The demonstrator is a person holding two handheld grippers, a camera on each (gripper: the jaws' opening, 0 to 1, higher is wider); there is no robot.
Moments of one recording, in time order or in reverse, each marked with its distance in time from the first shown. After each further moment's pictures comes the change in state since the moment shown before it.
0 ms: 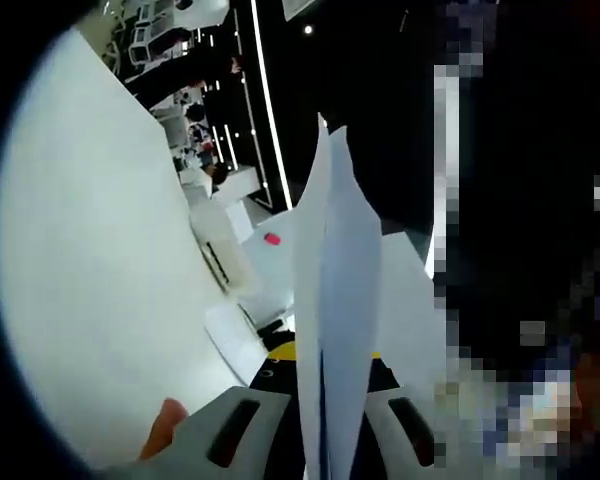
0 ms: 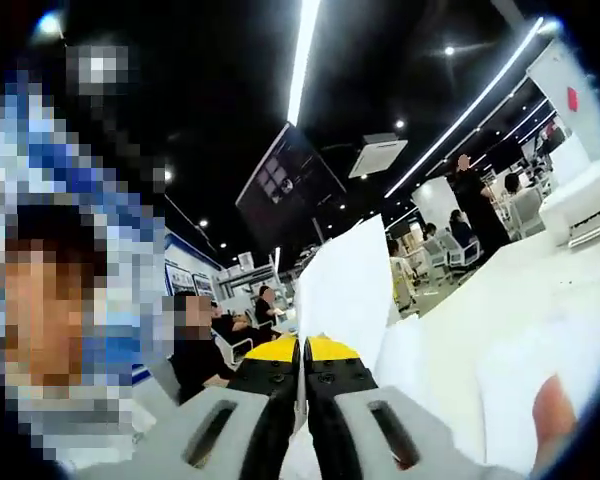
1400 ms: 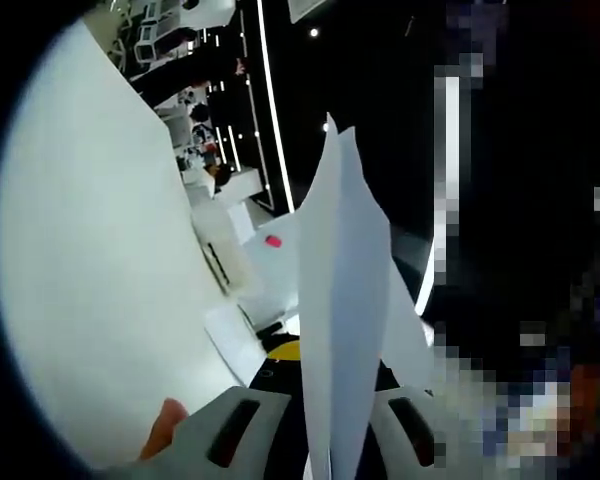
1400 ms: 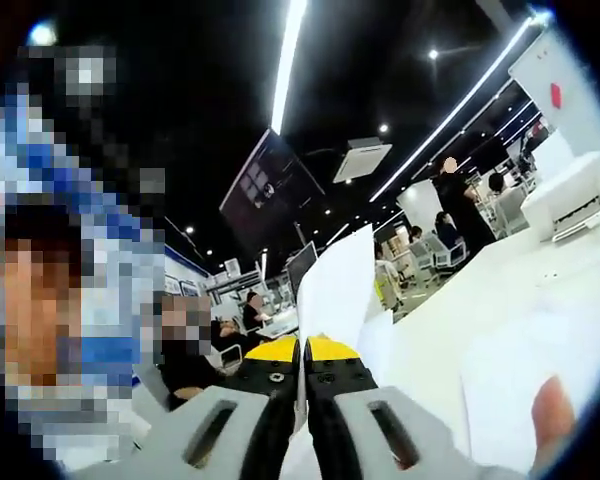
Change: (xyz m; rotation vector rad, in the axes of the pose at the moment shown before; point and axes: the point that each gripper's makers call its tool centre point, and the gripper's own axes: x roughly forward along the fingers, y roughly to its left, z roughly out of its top) left arm 0.000 0.002 0.005 -0.018 -0.015 0.006; right arm -0.010 -0.026 -0.003 0.016 -0.028 -0.056
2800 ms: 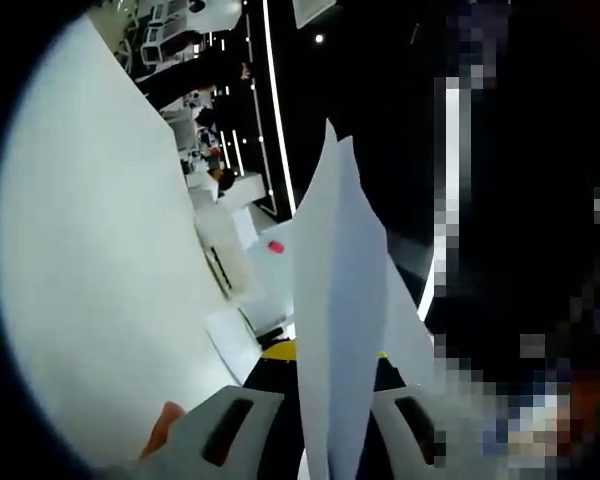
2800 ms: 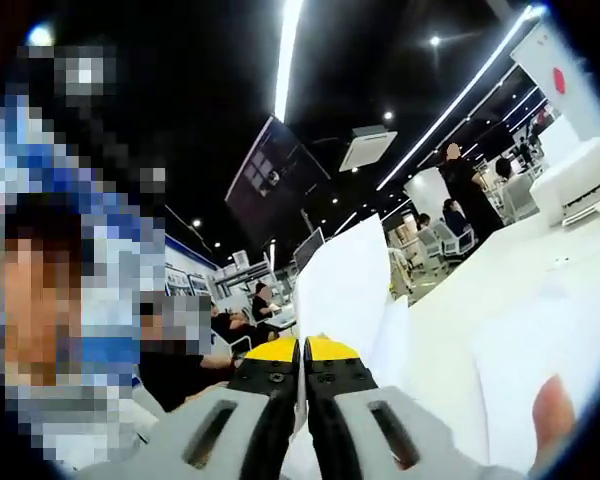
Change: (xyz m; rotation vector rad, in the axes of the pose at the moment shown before) left arm -0.001 0.002 0.004 -0.014 -0.031 0.010; right arm 0.011 0.007 -0.019 0.026 0.043 0.044
